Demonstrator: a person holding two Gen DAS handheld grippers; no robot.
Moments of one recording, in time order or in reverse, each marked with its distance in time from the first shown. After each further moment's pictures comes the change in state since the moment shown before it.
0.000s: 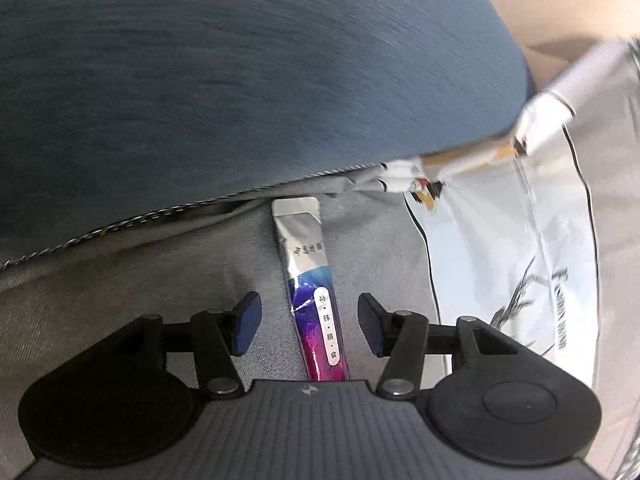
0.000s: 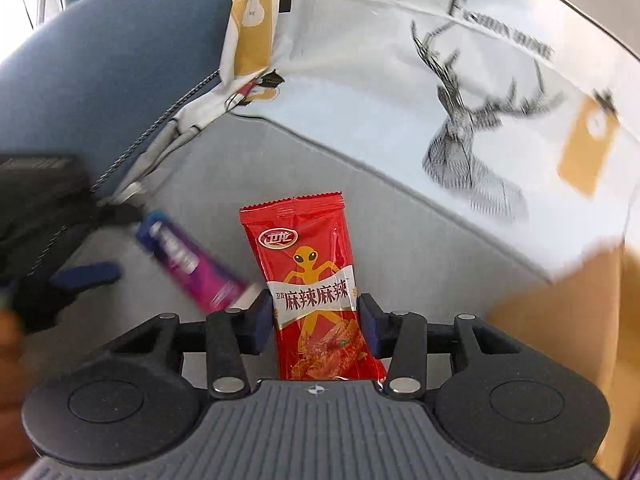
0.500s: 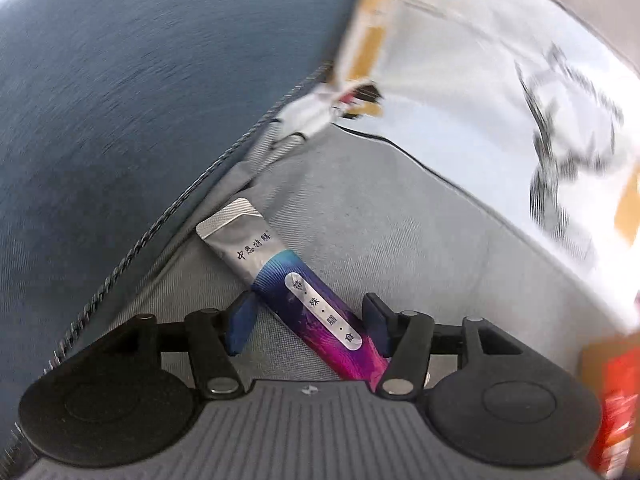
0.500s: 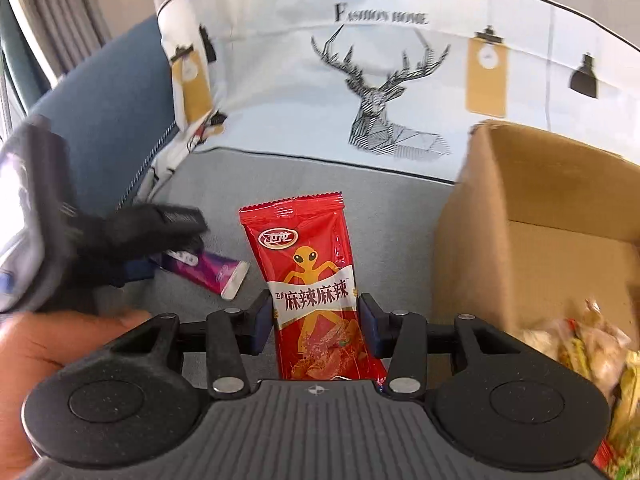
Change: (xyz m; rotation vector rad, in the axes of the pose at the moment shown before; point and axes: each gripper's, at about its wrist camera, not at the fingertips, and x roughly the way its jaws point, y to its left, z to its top) left arm 0.037 -0.077 -0.045 0.763 -0.063 0.238; right arm -0.065 -0.017 -0.051 0.295 -0.111 -0.041
